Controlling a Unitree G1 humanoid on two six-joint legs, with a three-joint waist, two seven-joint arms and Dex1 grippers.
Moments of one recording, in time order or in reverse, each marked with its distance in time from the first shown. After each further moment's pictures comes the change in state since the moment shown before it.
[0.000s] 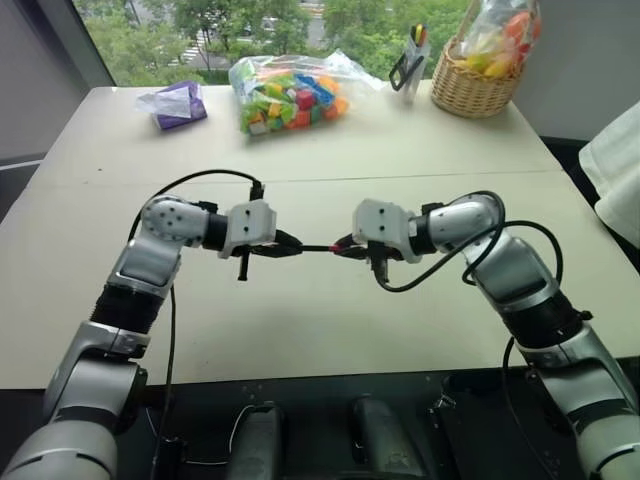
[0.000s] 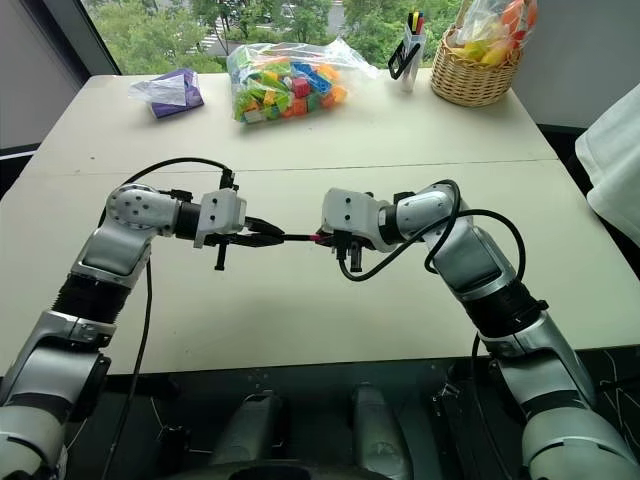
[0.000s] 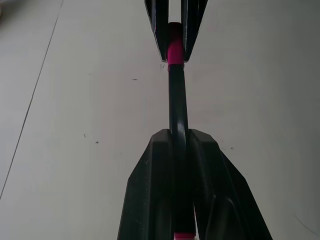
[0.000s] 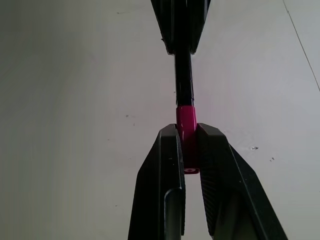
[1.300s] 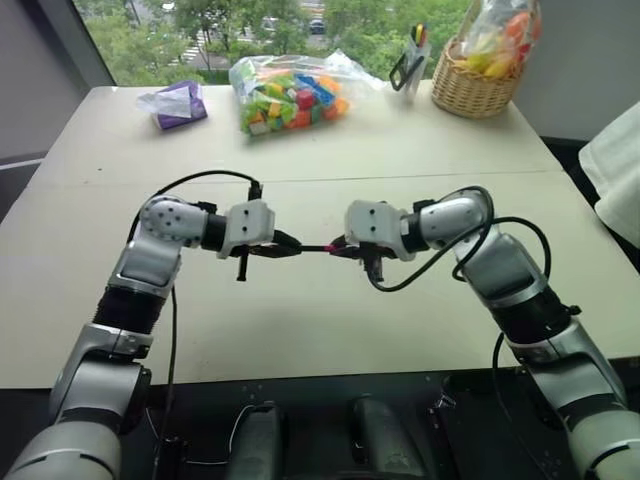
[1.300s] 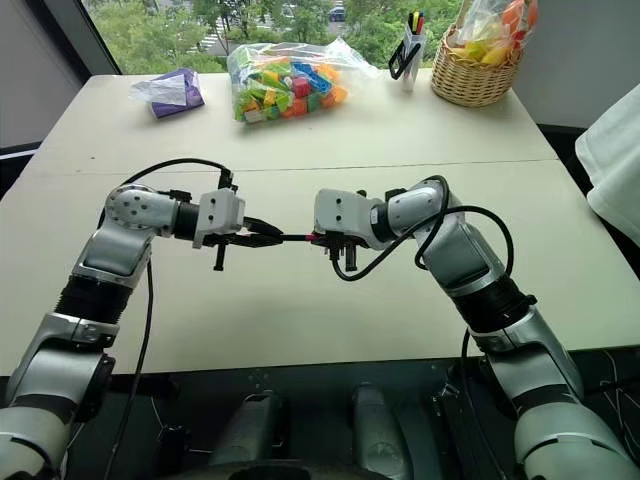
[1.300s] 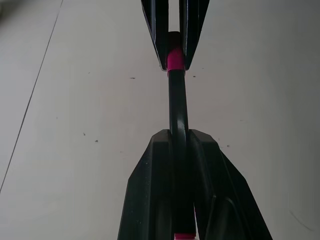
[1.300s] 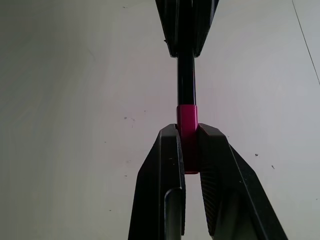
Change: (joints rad) left arm 0.007 -0.035 0.041 -0.005 0.029 0.013 -0.019; right arm -0.029 0.047 0.018 0.018 -0.080 -0.004 0.035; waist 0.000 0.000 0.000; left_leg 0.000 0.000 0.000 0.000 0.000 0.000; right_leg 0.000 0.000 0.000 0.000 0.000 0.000
